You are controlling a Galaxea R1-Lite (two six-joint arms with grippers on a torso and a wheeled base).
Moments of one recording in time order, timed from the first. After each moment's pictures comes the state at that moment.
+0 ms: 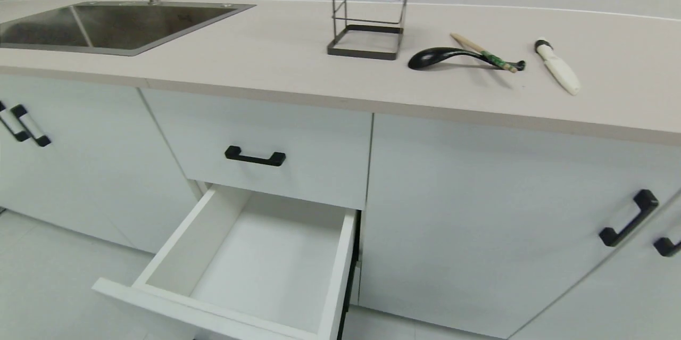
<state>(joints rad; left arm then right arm) 0.00 0.00 0.00 0.00 -0.03 0.00 0.00 0.00 0.00 -0.01 0.01 -0.01</state>
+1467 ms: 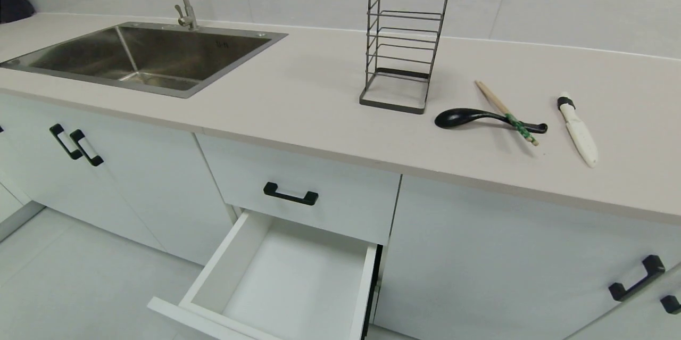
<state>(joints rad) 0.00 0.00 0.00 0.00 -0.04 0.00 0.00 0.00 0.00 -0.01 0.01 -0.01</state>
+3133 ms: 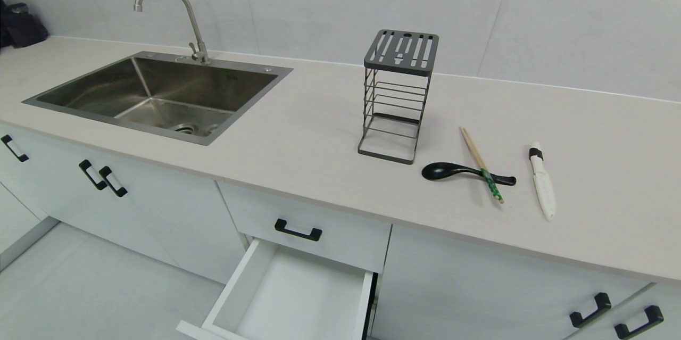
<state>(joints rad) 0.00 0.00 0.00 0.00 -0.04 0.00 0.00 0.00 0.00 -0.01 0.02 0.00</state>
